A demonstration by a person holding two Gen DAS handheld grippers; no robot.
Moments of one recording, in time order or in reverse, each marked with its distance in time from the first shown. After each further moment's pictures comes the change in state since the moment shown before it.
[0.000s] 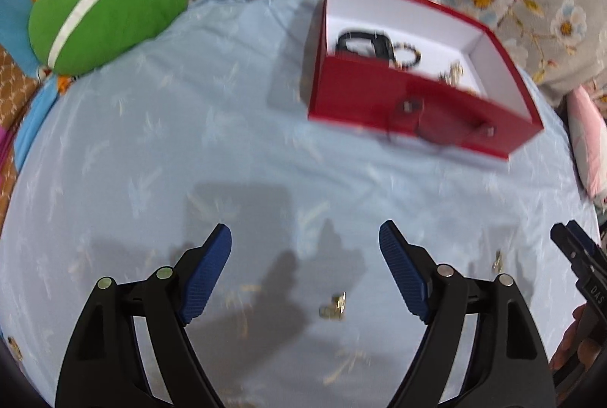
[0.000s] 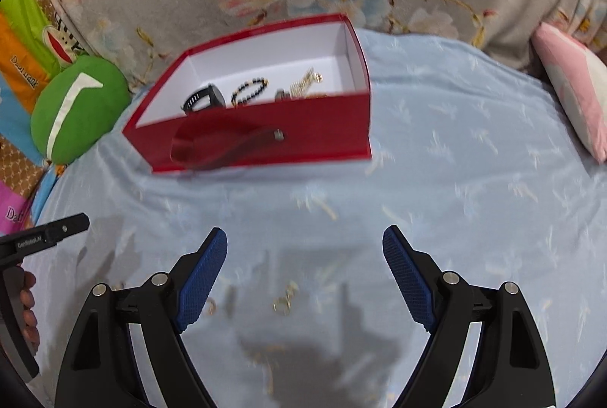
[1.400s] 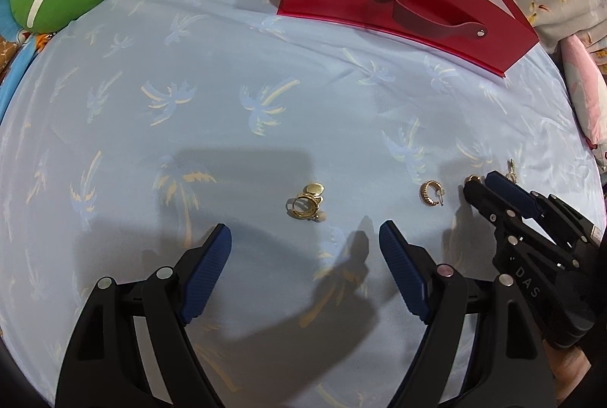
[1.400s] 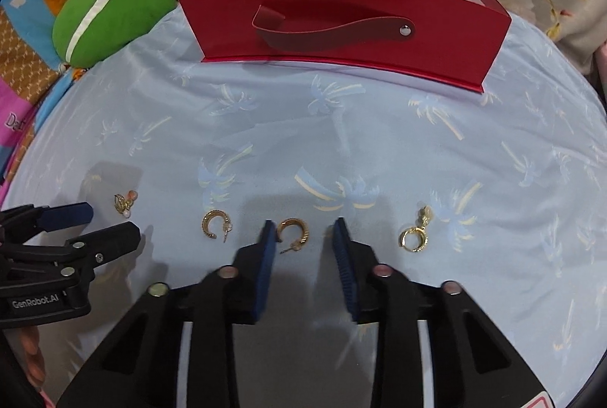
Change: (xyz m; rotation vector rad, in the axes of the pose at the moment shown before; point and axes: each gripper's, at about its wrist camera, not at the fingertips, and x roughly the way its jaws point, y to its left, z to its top) left arm 0.027 -0.022 -0.067 0.042 0.129 -0.031; right arm 0.059 0.083 -0.058 -0.218 0.158 0.051
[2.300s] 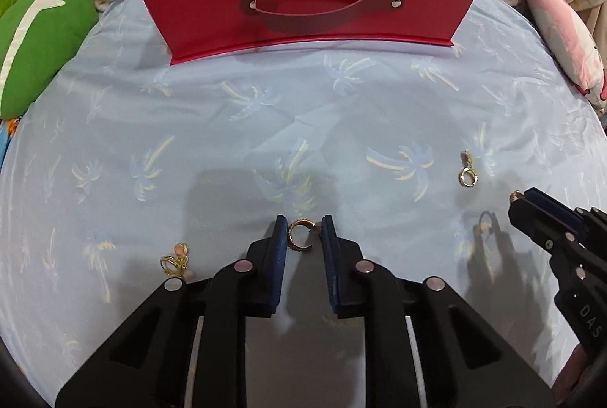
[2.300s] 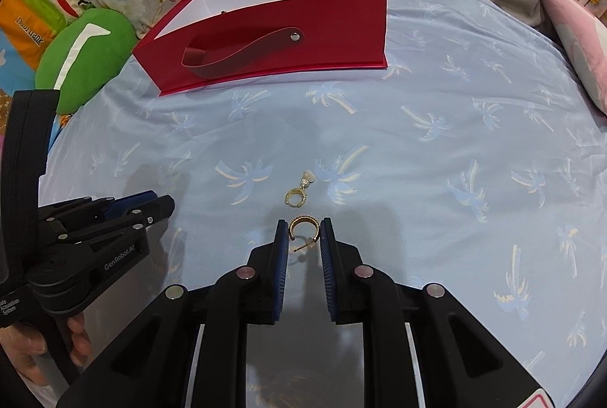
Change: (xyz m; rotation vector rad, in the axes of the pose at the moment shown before) left arm 0.017 -0.092 0.013 0.217 -0.049 0.011; right arm -0.051 -0.071 -0.024 0.187 -0.020 -0.006
